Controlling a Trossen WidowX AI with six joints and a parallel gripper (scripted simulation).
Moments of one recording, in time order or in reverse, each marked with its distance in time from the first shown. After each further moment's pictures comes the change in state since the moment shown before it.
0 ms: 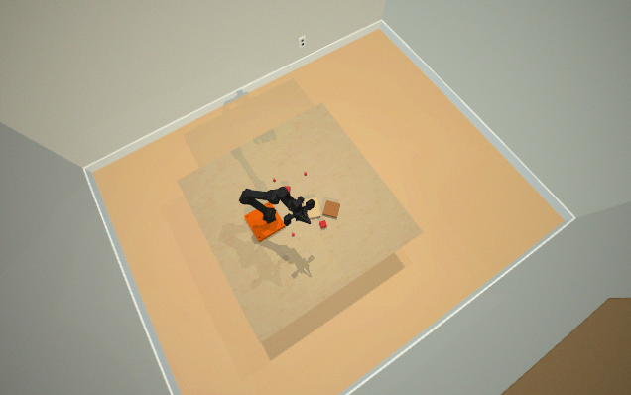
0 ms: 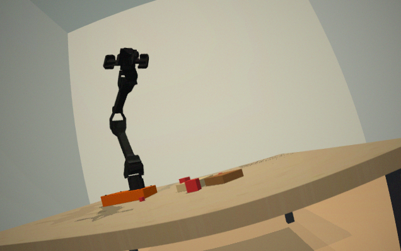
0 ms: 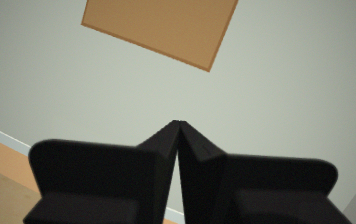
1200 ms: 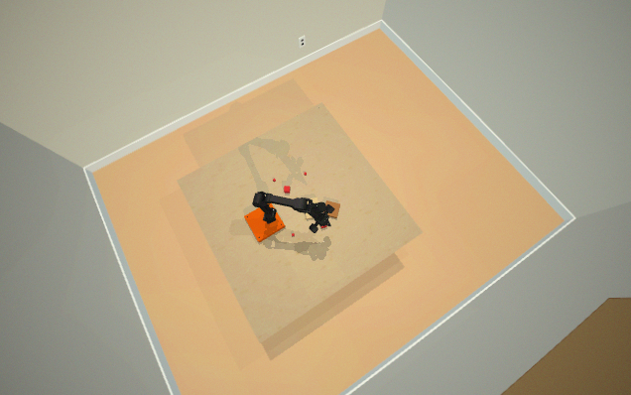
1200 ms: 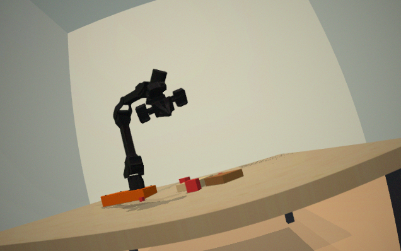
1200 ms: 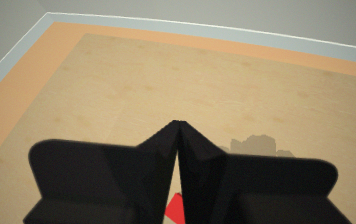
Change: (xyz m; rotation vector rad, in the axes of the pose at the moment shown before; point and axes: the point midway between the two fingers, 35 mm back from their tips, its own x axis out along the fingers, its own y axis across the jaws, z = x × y) arm 0.000 0.188 -0.233 0.438 0.864 0.308
